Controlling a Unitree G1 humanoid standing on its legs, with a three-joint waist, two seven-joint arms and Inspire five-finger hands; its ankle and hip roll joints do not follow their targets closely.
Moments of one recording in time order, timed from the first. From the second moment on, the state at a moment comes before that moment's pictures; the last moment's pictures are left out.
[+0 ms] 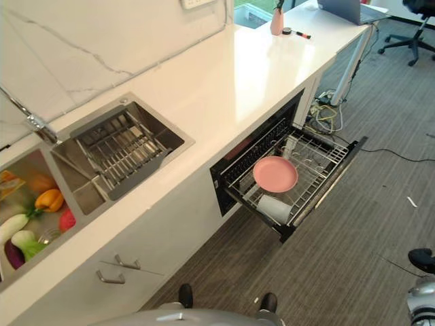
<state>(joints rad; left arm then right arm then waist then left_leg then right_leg) 0.18 0.20 -0.08 1.22 -0.22 -0.07 0.04 -0.07 -0.81 -0.09 1.12 -0.23 0.13 -0.48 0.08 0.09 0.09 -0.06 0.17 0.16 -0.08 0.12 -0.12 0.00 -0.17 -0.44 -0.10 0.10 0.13</state>
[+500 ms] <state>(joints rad) 0.20 0.16 -0.18 1.14 -0.20 -0.08 0.02 -0.41 -0.74 0.11 1.15 -0.24 0.11 -0.47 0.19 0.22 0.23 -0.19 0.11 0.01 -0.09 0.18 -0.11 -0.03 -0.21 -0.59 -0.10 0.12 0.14</state>
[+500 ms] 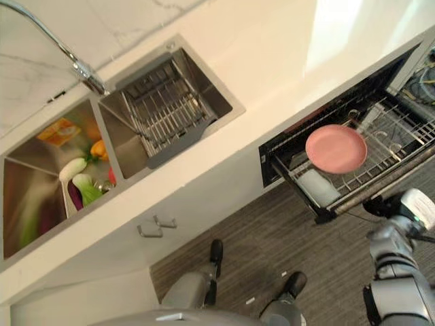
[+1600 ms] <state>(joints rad) 0.10 0.22 -0.16 0.96 -0.33 -0.11 0.08 -0.70 -0.69 0.46 0.94 -0.37 0.16 -0.40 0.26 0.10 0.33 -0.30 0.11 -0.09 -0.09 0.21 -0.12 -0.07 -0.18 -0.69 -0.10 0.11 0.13</state>
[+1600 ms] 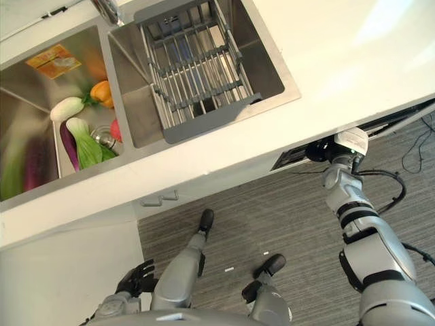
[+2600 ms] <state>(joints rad) 0.04 0.20 -0.05 1.27 -0.27 -0.08 0.06 0.00 -0.27 0.15 1.20 -0.15 0.00 -0.34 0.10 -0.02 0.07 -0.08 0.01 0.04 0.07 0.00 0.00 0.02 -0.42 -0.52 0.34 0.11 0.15</state>
